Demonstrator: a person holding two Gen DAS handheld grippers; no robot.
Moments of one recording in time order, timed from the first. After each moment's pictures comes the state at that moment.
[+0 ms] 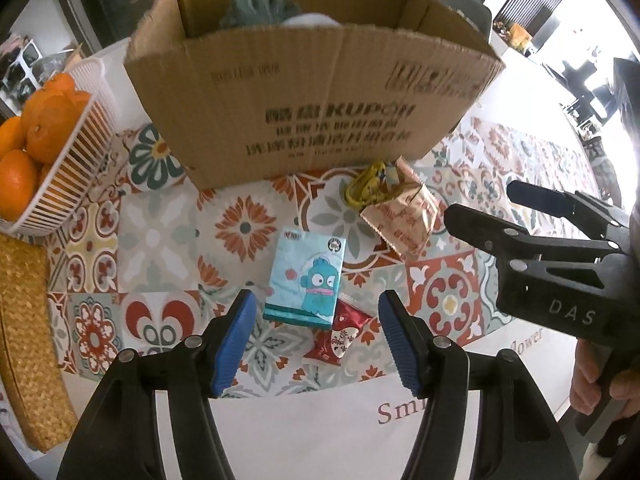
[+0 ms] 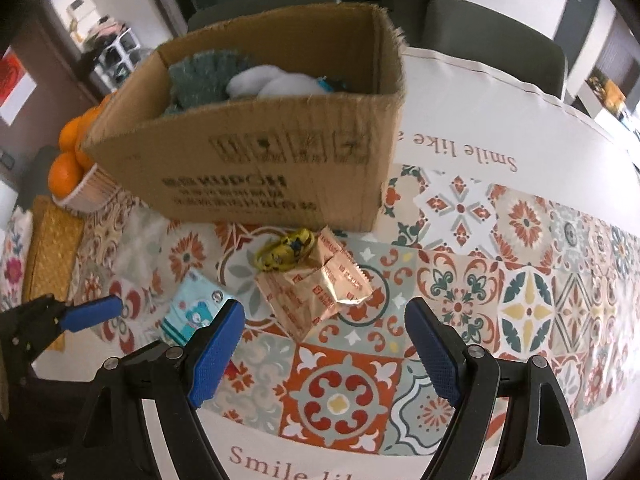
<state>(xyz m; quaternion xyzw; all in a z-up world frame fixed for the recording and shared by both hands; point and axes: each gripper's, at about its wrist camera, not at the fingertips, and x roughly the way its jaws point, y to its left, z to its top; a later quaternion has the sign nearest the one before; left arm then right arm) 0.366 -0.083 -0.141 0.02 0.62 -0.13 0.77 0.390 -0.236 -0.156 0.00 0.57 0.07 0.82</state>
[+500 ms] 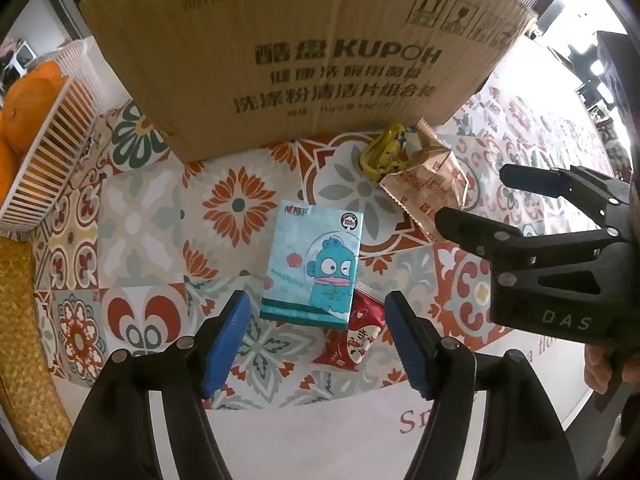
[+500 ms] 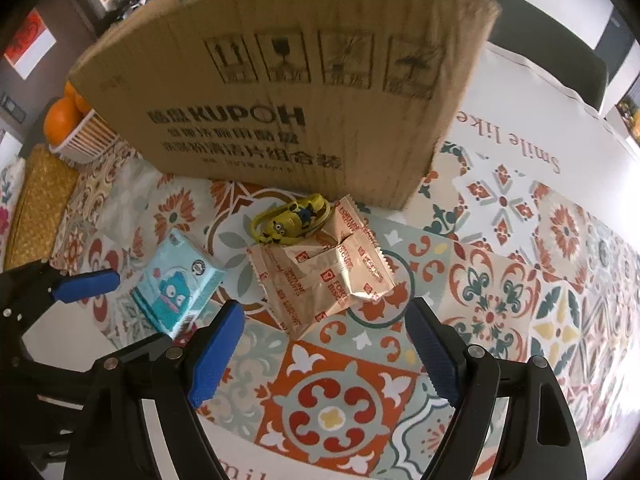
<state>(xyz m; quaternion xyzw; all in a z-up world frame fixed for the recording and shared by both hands) 0.371 -0.087 -0.183 0.04 0.64 -0.13 0.76 0.397 -0.224 -0.203 -0.04 0.60 0.12 0.79</state>
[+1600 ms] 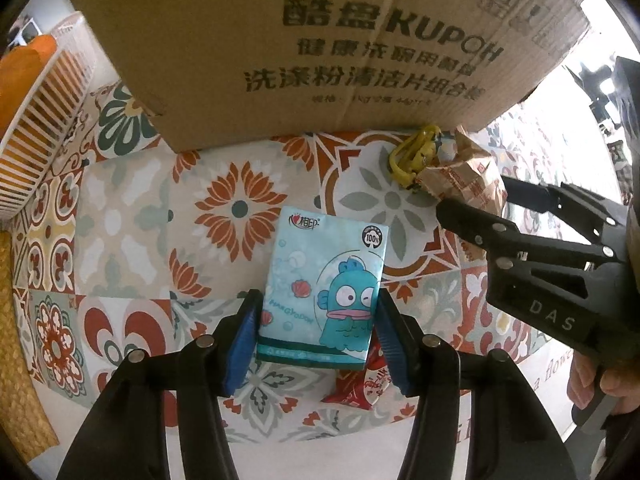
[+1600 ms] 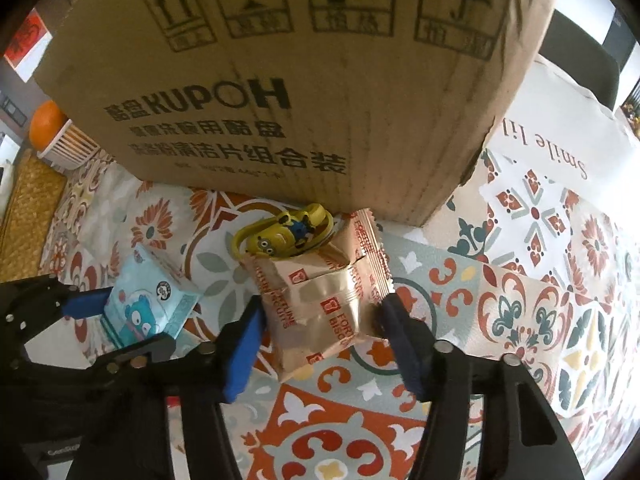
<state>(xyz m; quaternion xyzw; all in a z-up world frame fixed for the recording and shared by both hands) 0.398 -0.098 -0.224 0.01 0.65 -0.11 0.75 0.416 -0.227 -0.230 -0.03 0.58 0.12 0.80</state>
